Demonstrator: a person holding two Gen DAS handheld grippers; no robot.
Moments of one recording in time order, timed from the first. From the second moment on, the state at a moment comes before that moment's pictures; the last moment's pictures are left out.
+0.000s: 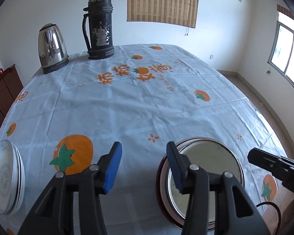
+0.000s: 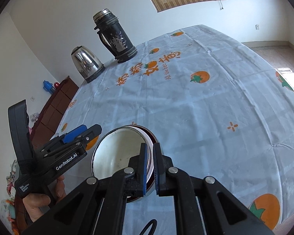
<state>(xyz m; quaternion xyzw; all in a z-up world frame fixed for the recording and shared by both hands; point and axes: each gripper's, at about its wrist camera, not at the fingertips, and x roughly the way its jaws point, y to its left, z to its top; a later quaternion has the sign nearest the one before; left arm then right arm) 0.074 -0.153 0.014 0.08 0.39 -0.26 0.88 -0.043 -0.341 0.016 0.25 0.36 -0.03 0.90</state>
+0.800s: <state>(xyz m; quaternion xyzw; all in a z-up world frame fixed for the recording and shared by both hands) 0.073 -0.096 0.007 -0.02 0.39 -0.20 0.90 -0.095 -0.335 -0.009 0.31 0.27 -0.05 0.91</state>
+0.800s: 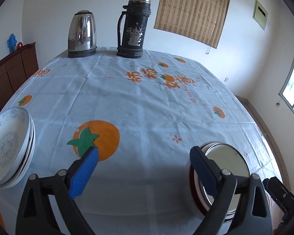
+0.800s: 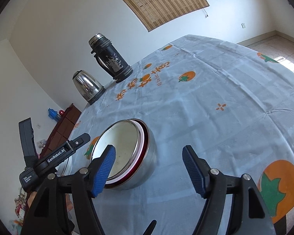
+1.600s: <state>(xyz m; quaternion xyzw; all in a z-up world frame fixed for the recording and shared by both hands) 0.062 -0.115 0.004 -0.01 0.40 -0.20 0.89 -0.078 -0.324 -0.018 0.30 0.28 -0.06 0.91</state>
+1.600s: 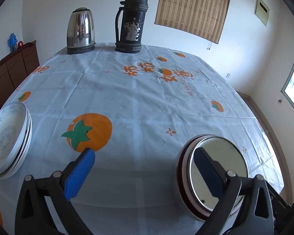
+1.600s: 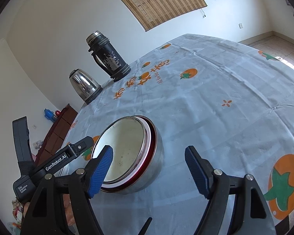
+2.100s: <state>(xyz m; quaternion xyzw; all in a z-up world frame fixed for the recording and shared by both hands) 0.058 -0.134 -0.014 0.05 0.43 -0.18 0.89 -0.071 -0.321 -0.016 0.30 0.28 -0.07 0.91</state>
